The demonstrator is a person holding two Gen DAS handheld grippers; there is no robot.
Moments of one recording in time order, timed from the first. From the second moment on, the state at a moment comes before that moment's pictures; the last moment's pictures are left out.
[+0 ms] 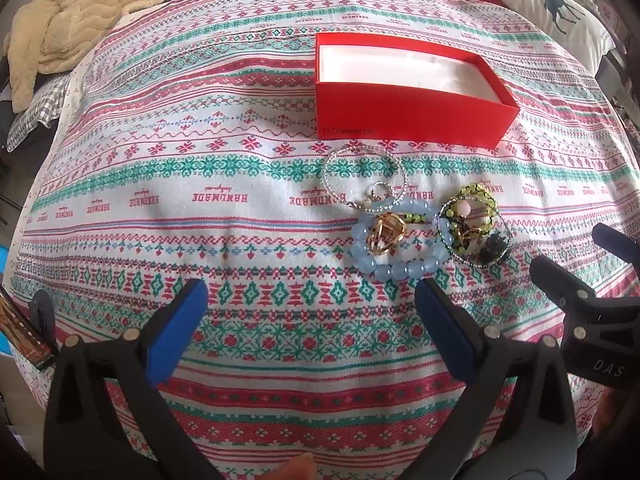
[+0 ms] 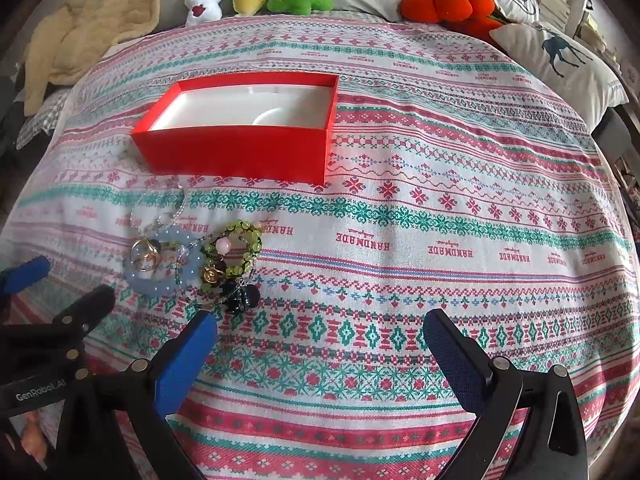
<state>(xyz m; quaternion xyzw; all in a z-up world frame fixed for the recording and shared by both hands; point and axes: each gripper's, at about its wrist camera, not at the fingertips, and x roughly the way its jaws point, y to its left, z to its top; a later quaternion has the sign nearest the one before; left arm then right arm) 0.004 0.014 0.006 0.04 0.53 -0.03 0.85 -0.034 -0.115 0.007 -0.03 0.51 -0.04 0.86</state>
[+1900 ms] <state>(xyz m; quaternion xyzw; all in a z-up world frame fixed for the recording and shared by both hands) 0.000 0.006 0.004 0.04 0.52 -0.03 0.85 -0.033 -0.115 0.003 -0.02 0.51 -0.04 0.86</state>
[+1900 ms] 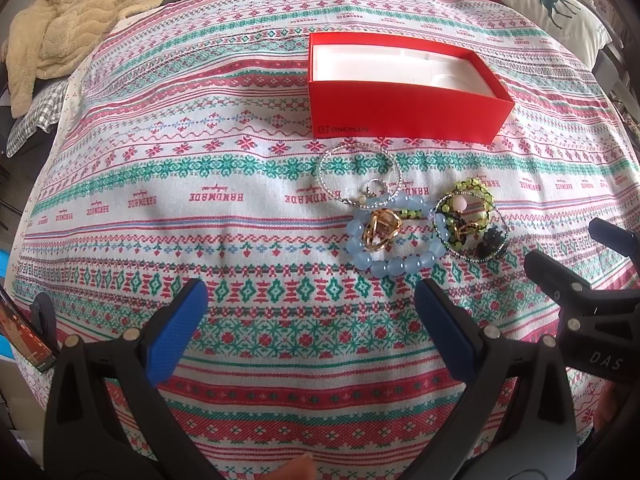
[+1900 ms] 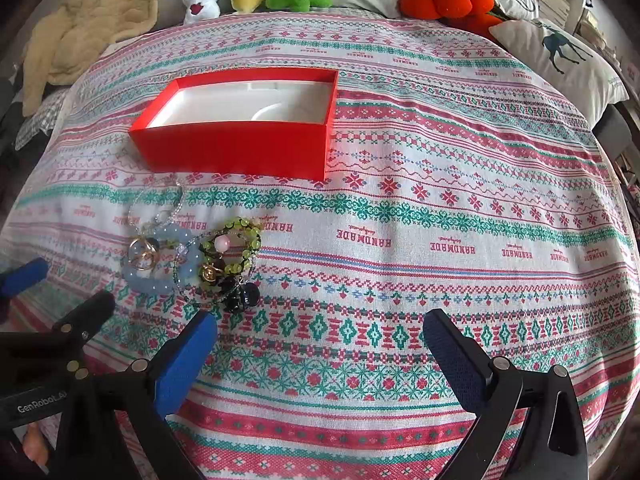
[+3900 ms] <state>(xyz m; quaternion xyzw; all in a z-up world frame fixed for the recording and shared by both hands) 0.085 0.002 -0.016 -0.01 0.55 -0.08 0.83 0.018 -0.137 0.013 0.09 0.55 0.07 0.83</state>
